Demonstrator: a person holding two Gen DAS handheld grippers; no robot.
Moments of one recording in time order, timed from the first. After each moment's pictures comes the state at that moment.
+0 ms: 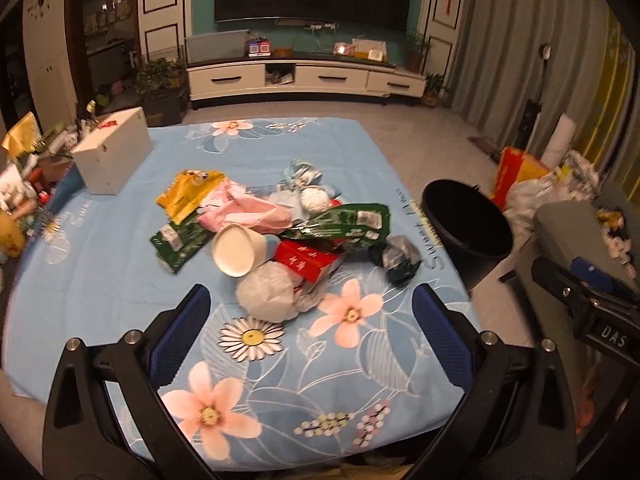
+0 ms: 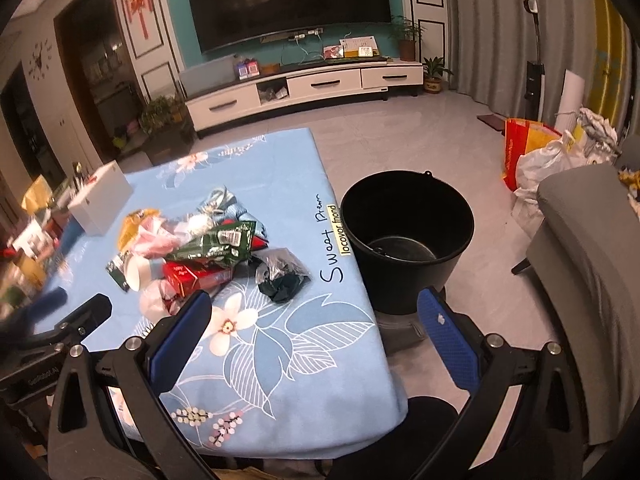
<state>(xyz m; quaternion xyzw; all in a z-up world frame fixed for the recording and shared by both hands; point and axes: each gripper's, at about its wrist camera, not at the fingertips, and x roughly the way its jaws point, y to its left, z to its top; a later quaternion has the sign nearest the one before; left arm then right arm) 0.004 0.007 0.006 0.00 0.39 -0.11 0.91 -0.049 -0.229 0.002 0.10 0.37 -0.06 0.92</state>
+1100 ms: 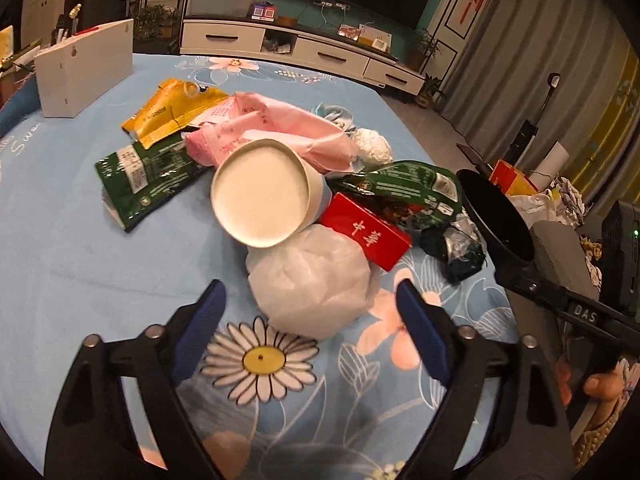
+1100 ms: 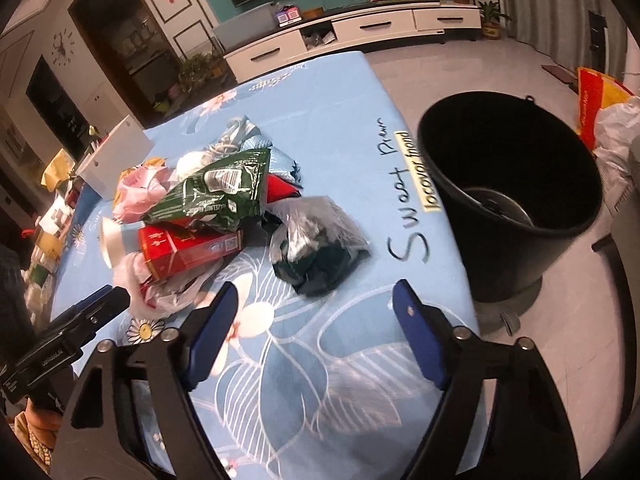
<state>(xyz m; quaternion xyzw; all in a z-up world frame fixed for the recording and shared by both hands) 0.079 0.056 -0.119 -0.08 0.43 -0.14 0.89 0.046 -0.221 -0.118 0.14 0.44 0.06 0.88</state>
